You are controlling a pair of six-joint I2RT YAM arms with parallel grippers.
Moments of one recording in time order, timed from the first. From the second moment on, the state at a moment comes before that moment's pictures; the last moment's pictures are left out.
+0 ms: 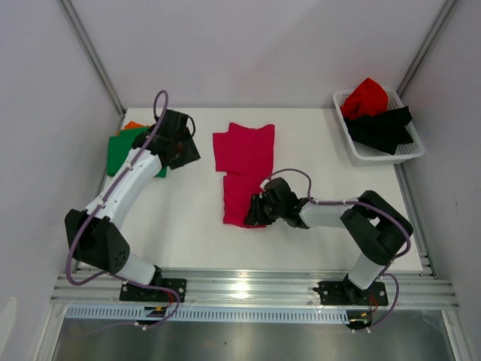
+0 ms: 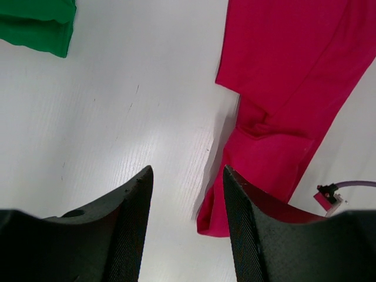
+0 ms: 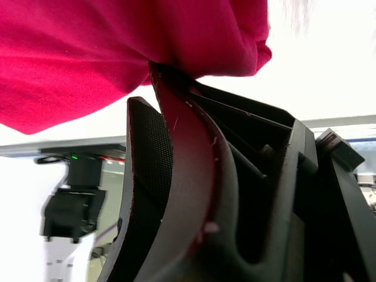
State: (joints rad) left arm -0.32 1.49 1.41 -0.84 -0.20 -0.64; right arm 0.77 1.70 0.76 0.19 -0.30 0.63
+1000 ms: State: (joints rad) left arm -0.31 1.53 1.40 -0.84 -0.15 -0.65; right arm 1.06 1.40 0.74 -0.14 -0.13 0.70
